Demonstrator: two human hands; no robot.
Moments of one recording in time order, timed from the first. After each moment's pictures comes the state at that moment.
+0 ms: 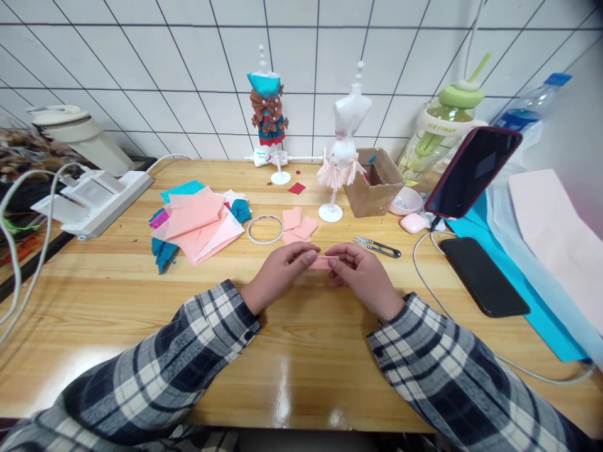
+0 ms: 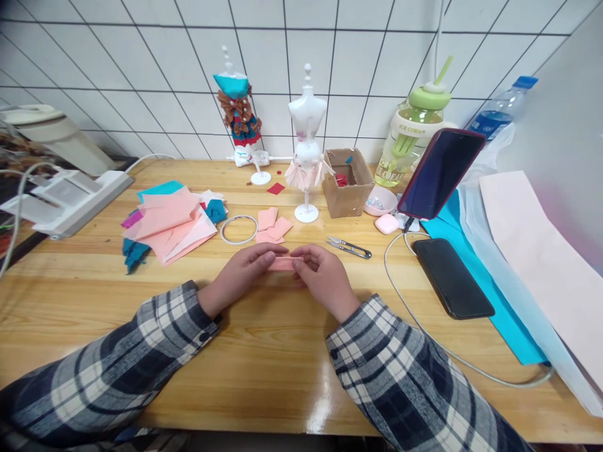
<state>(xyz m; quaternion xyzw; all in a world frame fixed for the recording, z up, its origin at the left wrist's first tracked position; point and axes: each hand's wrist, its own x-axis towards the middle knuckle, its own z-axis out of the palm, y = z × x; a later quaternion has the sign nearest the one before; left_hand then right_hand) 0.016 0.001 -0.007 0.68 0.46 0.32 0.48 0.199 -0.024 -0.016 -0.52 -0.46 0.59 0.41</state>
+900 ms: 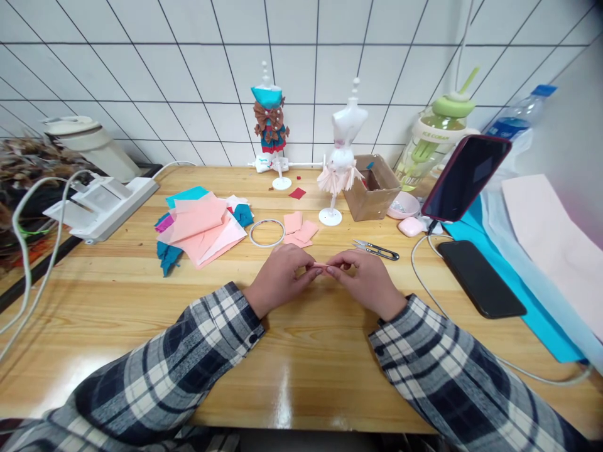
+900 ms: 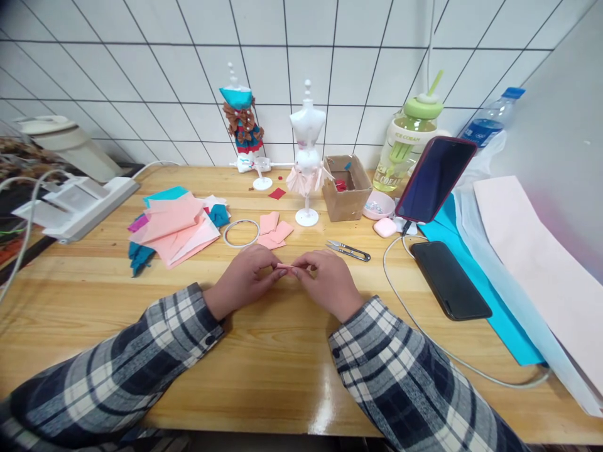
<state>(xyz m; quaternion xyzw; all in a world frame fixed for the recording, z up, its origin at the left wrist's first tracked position) 0.010 0.004 -0.013 0.85 0.40 0.27 0.20 0.209 -0.022 -0.008 -0.54 -0.72 0.28 0.33</state>
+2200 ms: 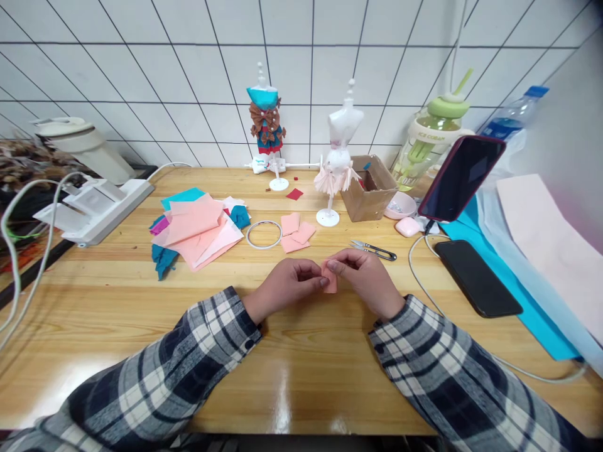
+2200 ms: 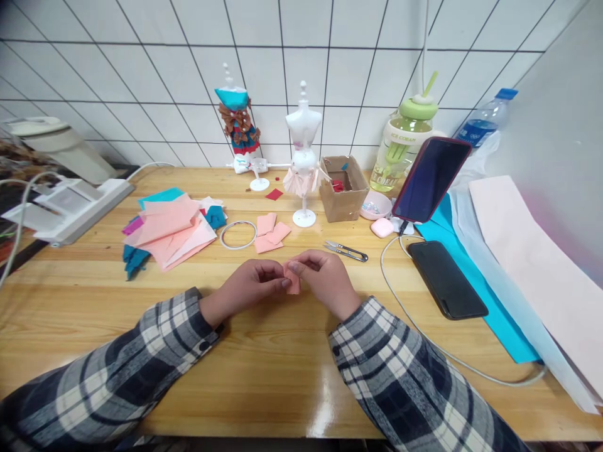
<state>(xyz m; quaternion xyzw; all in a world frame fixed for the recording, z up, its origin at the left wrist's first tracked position) 0.025 -0.006 -0.009 0.63 0.40 0.25 0.61 0.212 -0.018 -0.006 -0.52 -0.60 0.45 0.41</state>
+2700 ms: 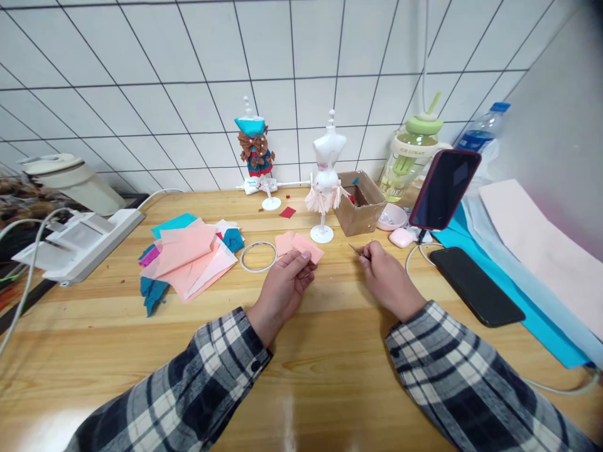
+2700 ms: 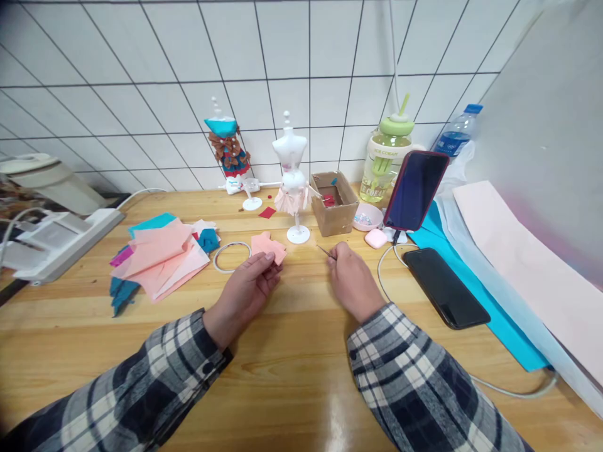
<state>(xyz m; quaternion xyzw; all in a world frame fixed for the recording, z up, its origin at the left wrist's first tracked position) 0.045 0.019 -0.012 0.26 0.37 0.49 0.74 0.252 0.001 -0.019 -0.68 -0.67 0.16 0.26</state>
